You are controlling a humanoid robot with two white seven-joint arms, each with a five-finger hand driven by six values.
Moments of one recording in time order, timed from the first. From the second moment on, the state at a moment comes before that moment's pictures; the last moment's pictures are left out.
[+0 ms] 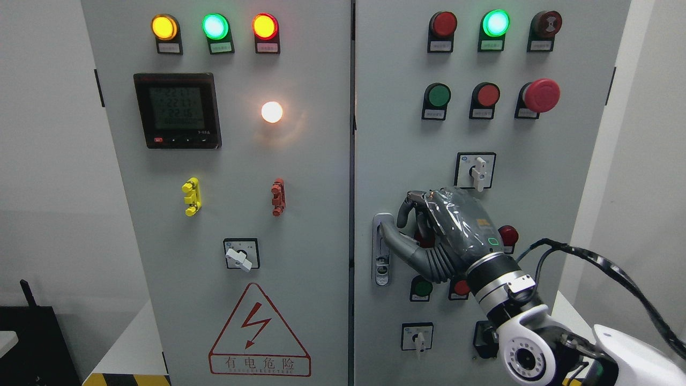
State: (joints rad) left arm 0.00 -0.06 0.00 0.00 -0.08 -0.05 0.02; right arm -1.18 -0.68 1.10 -1.86 -0.08 0.53 -0.45
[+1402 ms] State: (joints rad) left arm 0.00 -0.06 0.00 0.00 -0.08 -0.05 0.02; right arm -1.20 -0.66 1.10 -1.87 -0.07 0.52 -0.45
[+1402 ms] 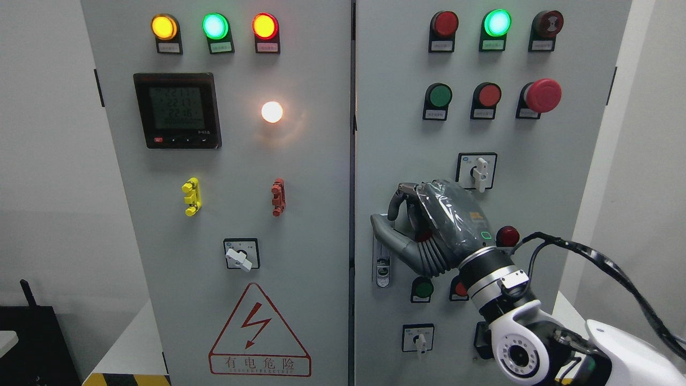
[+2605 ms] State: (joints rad) left arm 0.00 -0.06 0.00 0.00 -0.08 -0.05 0.02; right arm -1.20 -0.64 1.09 -1.89 -0.03 0.48 -0.47
